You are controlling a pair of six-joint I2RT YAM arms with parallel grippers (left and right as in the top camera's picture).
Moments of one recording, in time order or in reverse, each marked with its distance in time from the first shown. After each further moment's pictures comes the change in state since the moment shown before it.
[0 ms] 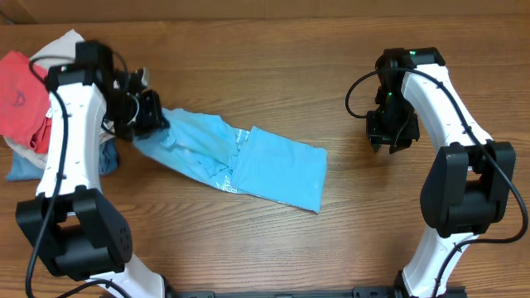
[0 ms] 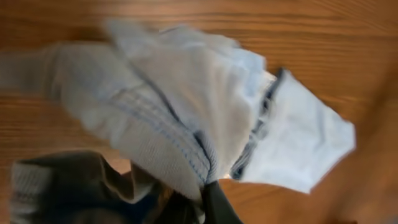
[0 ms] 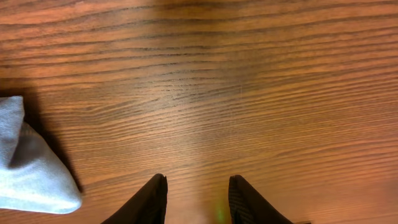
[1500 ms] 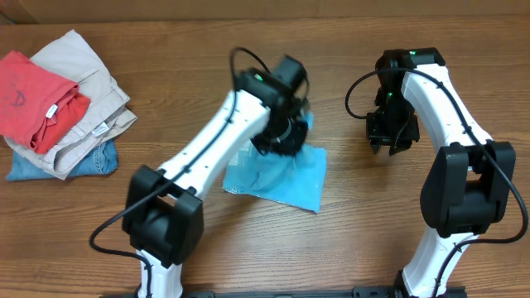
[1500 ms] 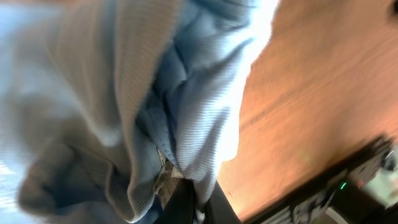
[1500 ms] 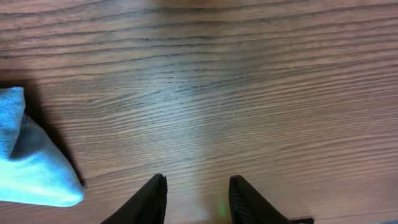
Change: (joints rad) left arm -0.712 0.171 0.155 0.056 -0.063 -0.247; right arm 0.000 0.000 0.000 -0.018 -0.016 0.000
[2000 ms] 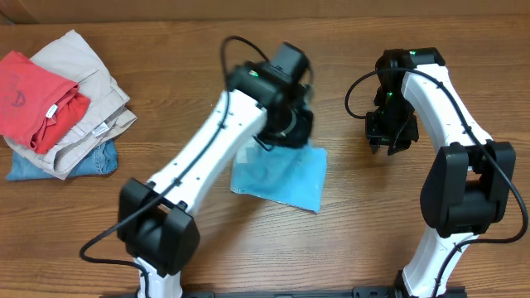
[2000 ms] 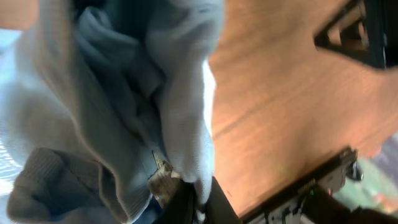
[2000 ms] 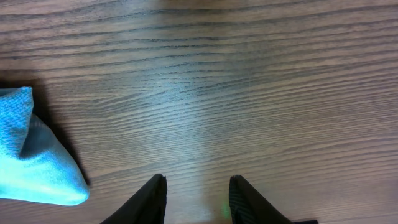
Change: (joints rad) left arm -0.061 -0.046 0.040 -0.003 -0.001 -0.066; right arm 0.000 0.000 0.000 0.003 -0.012 -0.001
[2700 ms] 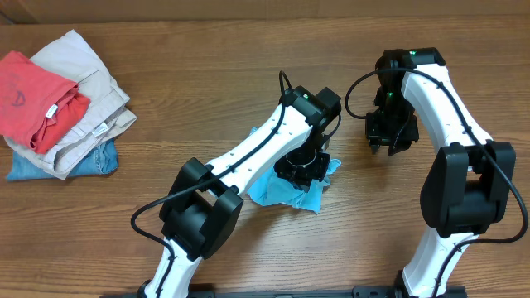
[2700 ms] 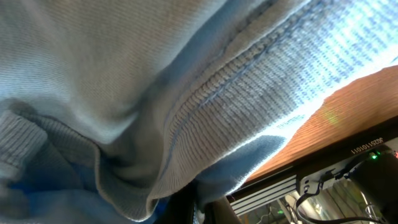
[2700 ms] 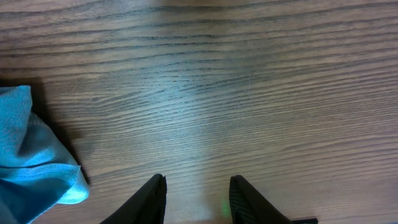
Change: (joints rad) left arm -0.134 0.200 0.000 -0.172 -0.005 0.001; right arm 0.000 0.000 0.000 -0.005 0.000 0.000
